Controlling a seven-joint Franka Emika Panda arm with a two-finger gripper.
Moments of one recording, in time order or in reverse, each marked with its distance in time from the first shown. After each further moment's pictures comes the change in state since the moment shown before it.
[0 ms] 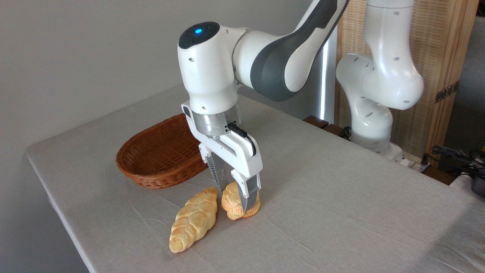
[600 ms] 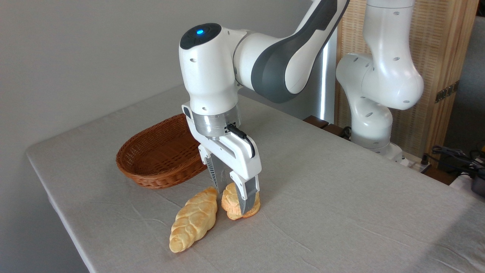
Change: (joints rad) arm 0.000 0.000 0.000 -0.009 0.001 0.031 0.013
